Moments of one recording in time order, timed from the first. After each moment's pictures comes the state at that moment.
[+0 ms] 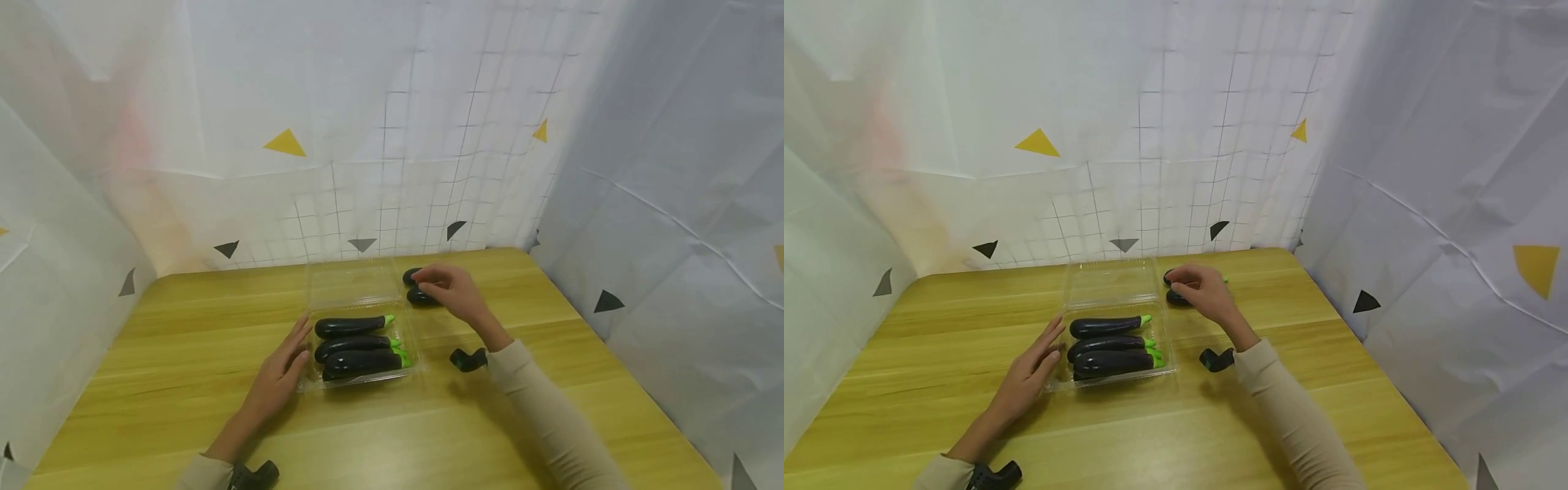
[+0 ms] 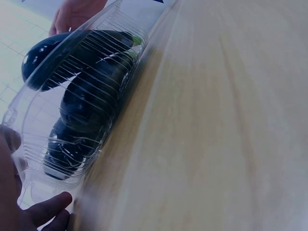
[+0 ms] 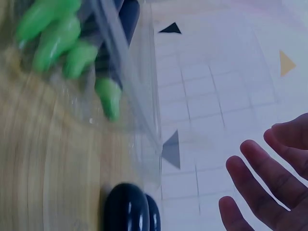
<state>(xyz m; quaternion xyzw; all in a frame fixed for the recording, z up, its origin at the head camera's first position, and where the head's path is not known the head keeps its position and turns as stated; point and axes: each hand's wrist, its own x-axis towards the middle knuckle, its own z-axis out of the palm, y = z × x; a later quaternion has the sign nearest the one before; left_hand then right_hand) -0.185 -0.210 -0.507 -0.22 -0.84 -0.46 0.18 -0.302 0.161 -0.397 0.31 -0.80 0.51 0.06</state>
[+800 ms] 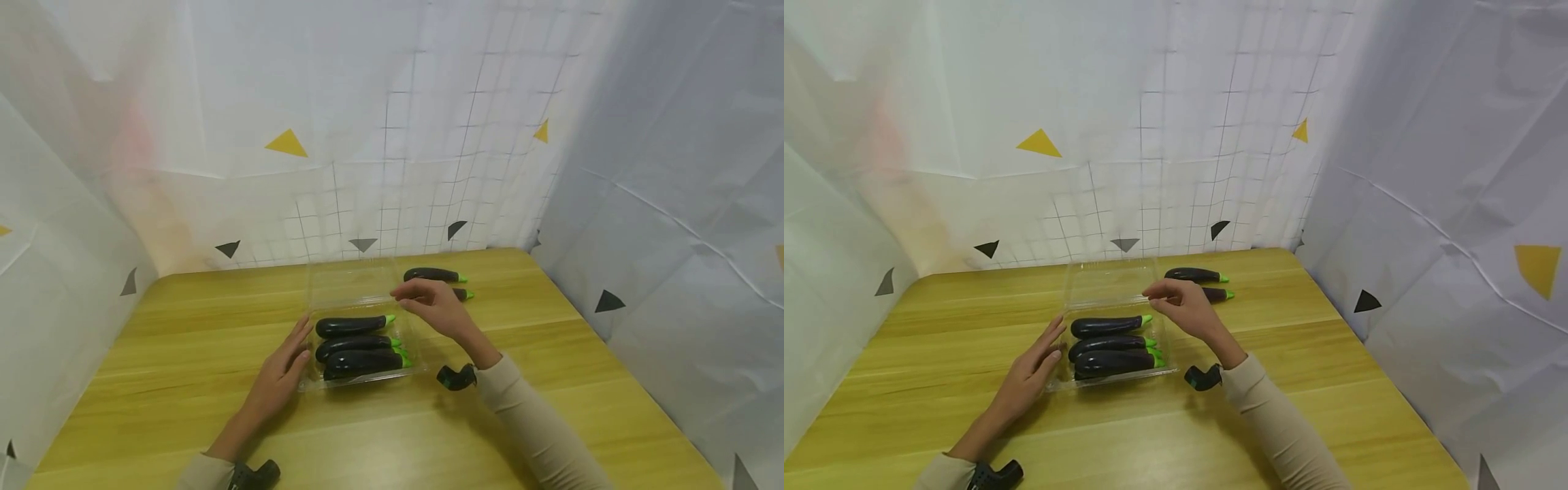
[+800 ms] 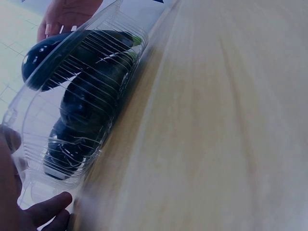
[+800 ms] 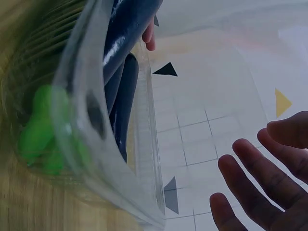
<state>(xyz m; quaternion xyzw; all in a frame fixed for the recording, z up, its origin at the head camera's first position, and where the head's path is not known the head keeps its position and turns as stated) -0.185 -0.210 -0.505 -0.23 -0.84 -0.46 0.17 -0.280 0.134 -0.408 0.36 -0.76 0.55 0.01</state>
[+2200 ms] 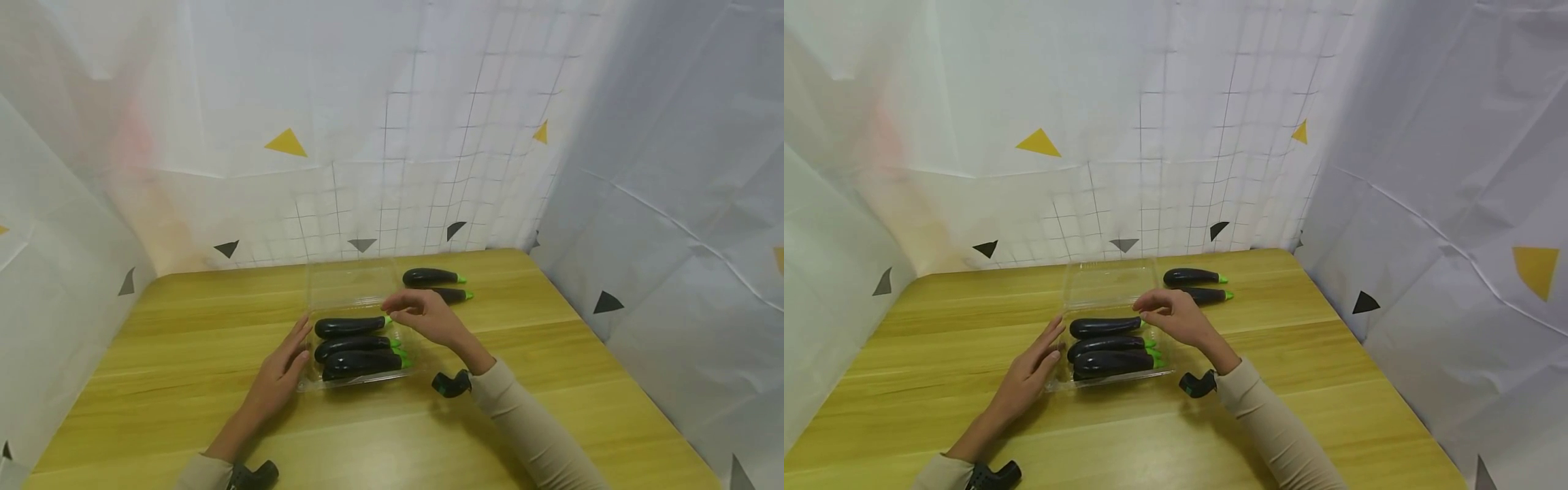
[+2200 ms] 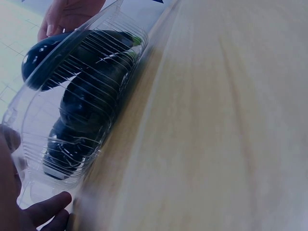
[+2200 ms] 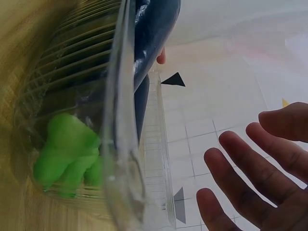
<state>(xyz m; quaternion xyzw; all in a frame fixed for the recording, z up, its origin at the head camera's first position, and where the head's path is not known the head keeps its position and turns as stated) -0.187 -0.212 -0.507 -0.23 -0.84 -0.46 0.17 -0.250 0.119 -0.384 0.38 -0.76 0.53 -0.04</state>
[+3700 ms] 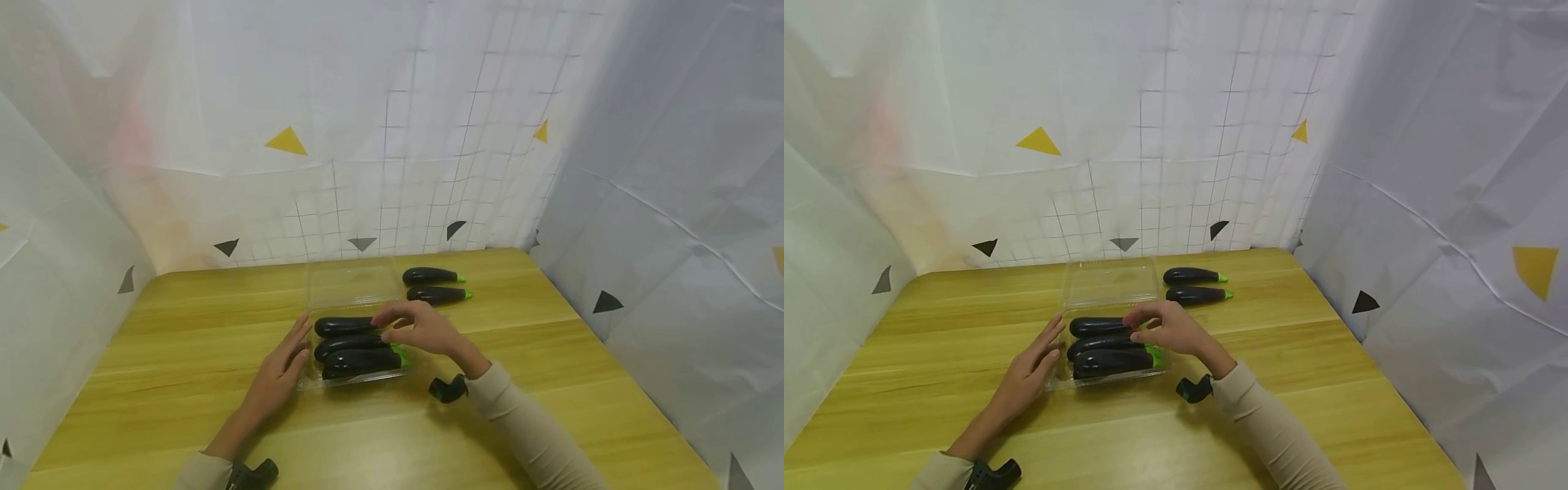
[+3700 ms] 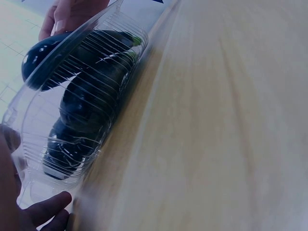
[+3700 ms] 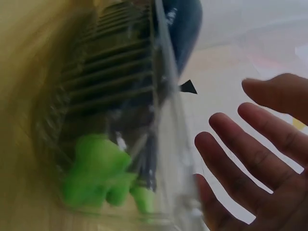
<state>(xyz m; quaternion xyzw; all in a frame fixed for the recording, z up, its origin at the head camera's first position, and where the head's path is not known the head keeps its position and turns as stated) -0.186 -0.210 -0.504 -0.23 -0.84 -0.46 0.18 -0.269 0.118 -0.422 0.44 -0.77 0.46 -0.08</state>
